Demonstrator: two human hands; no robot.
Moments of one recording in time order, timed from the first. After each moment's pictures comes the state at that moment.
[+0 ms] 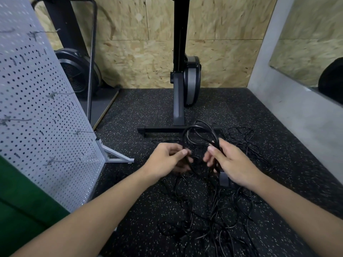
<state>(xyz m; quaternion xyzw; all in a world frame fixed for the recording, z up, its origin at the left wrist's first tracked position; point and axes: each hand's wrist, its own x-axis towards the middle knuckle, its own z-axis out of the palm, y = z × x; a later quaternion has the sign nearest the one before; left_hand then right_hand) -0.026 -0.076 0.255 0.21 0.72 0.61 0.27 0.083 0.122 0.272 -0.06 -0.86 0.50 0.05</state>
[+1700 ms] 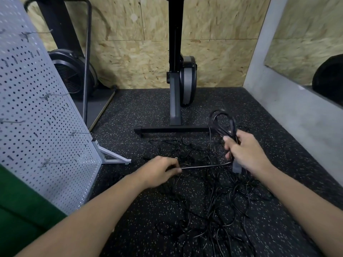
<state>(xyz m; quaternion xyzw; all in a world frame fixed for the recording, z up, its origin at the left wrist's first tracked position) -0.047 -0.087 0.221 0.44 0.86 0.20 0.17 0.086 0.151 0.291 -0.25 -0.85 0.44 0.14</state>
